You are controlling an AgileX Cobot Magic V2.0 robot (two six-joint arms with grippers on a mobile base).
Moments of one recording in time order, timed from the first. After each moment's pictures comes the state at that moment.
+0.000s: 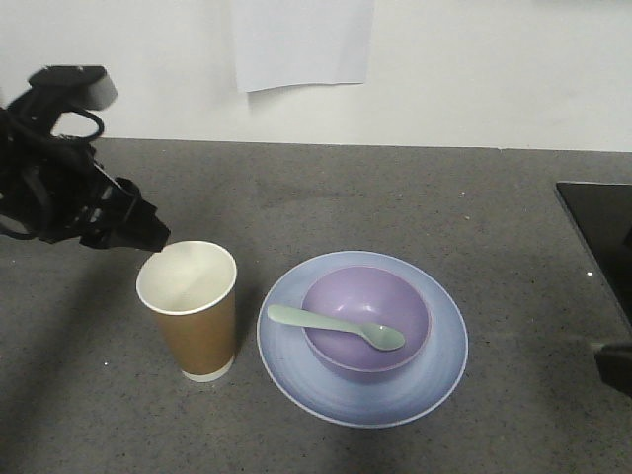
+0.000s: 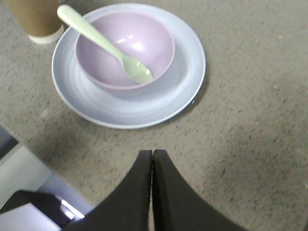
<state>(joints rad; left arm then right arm) -0.22 1.41 -1.36 -0.41 1.14 0.26 0.21 0.66 -0.84 0.24 1.02 -0.36</state>
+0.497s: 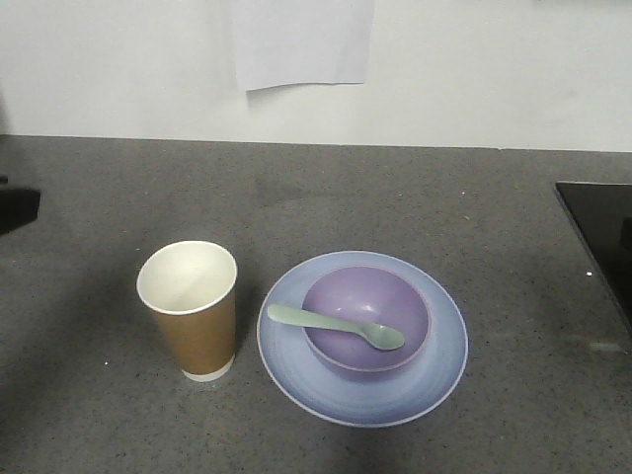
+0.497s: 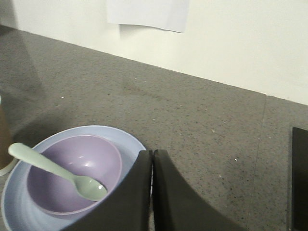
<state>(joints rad) -0.22 0.86 -1.00 -0.29 0.80 0.29 0.21 0.66 -0.80 0.16 0.59 -0.19</state>
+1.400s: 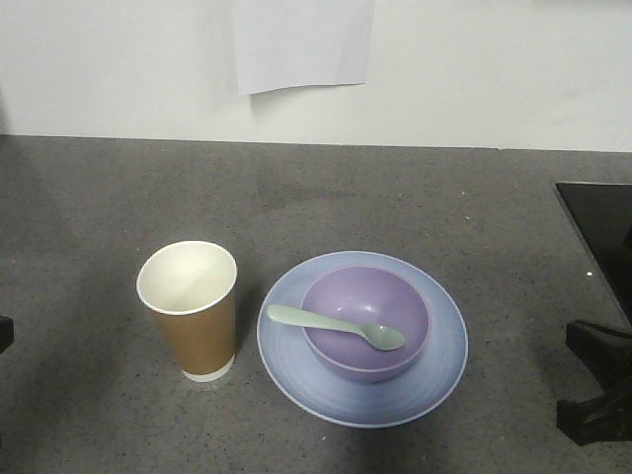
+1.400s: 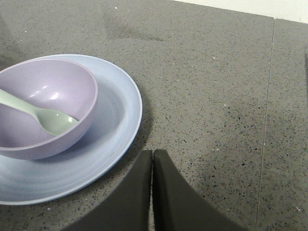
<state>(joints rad) -0.22 0.56 -0.52 -0.28 0.50 0.21 0.21 0.66 -0.44 0.15 0.36 -0.18</state>
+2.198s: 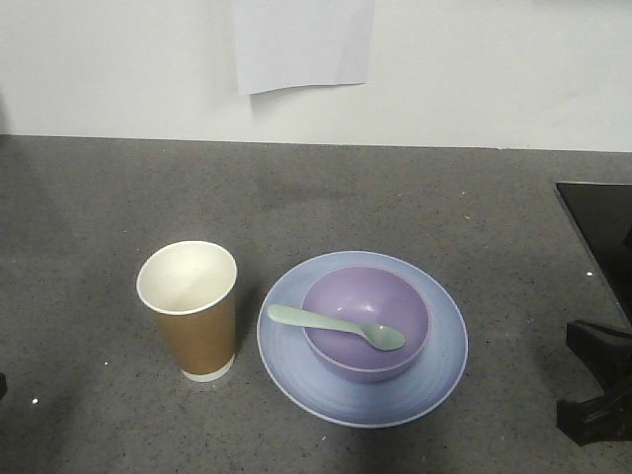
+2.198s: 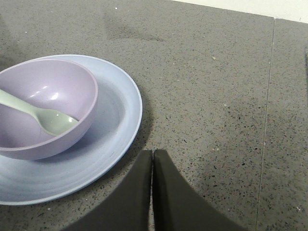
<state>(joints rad) -0.22 0.35 -0.12 -0.19 0.13 0.22 0.21 0.66 -0.44 0.15 0.36 -0.17</state>
